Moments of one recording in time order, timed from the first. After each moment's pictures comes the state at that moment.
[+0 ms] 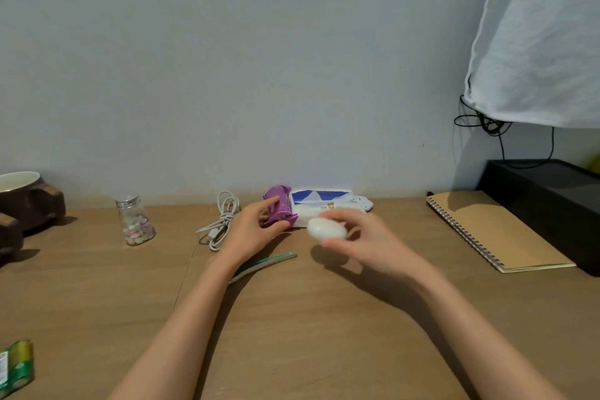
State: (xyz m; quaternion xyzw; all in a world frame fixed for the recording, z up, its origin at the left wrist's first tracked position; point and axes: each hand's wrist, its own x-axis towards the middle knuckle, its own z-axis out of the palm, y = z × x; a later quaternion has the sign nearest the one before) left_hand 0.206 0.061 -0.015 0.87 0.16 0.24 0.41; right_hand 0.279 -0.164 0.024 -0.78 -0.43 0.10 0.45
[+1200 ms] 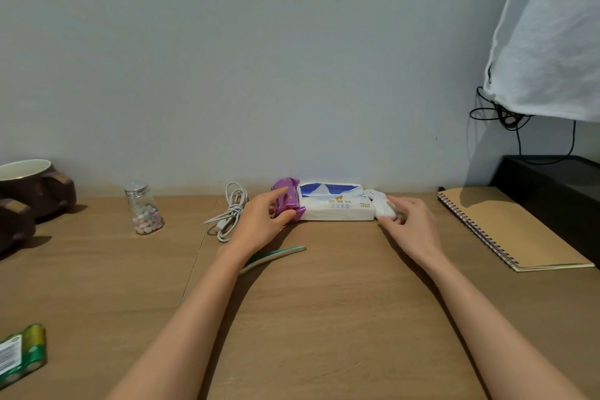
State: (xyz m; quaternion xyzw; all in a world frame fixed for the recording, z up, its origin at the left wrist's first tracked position) left_hand 0.204 0.054 -0.007 0.89 0.17 0.24 0.36; right_hand 0.346 -0.181 -0.013 -0.87 -0.23 -0.11 0.41
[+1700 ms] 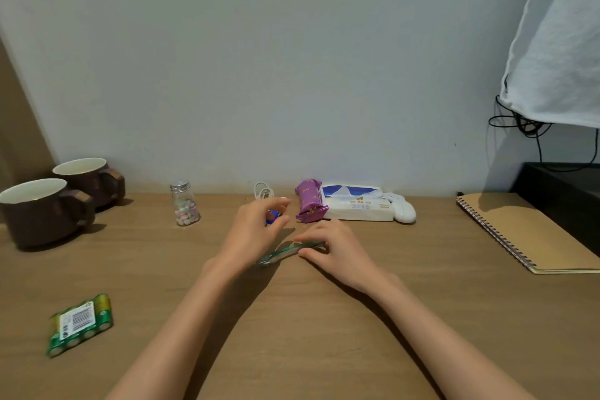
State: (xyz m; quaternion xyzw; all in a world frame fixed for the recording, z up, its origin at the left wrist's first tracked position) left_hand 0.125 0.045 0.017 0.89 0.18 0.30 0.30; right_hand 0.237 -0.096 -0.016 -0.77 -0.56 -0.06 0.31
